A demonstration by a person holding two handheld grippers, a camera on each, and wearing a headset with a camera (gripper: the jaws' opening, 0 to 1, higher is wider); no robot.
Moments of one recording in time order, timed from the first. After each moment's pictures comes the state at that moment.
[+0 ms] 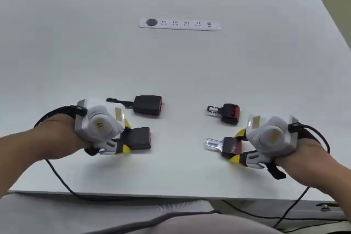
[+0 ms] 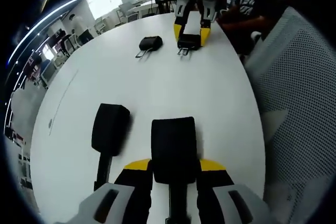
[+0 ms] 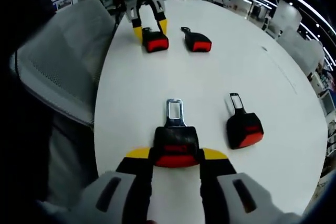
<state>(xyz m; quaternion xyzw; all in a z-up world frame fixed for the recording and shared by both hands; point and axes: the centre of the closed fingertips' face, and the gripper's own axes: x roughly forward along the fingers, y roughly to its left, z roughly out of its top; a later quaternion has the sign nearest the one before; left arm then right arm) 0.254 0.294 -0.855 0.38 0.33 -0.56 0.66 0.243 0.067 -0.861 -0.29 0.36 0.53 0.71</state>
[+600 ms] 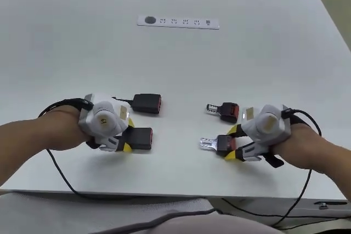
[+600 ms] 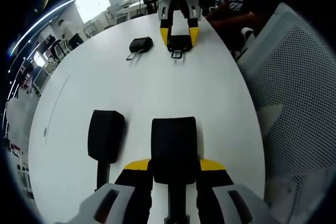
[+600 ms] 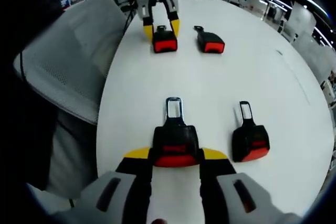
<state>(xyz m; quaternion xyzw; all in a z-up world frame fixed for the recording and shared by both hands) 0.254 0.291 -0.857 0.39 0.34 -0.57 0.63 0.246 0.074 -0.864 -0.32 0.37 0.56 0.67</state>
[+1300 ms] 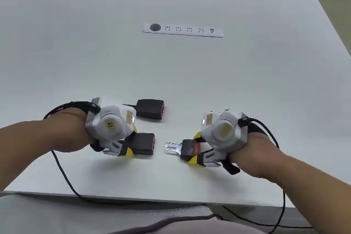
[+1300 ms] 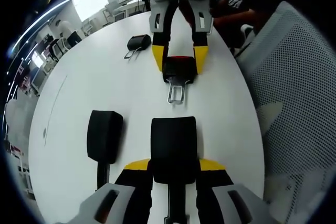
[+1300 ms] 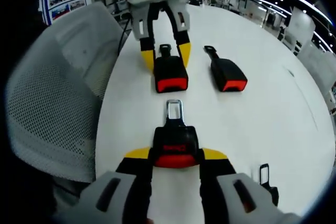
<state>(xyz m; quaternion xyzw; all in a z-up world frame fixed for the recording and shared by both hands) 0.253 0.291 -0.859 0.40 0.35 -0.57 0.62 0.246 0.179 -0.864 -0.31 0.35 0.58 0.67</state>
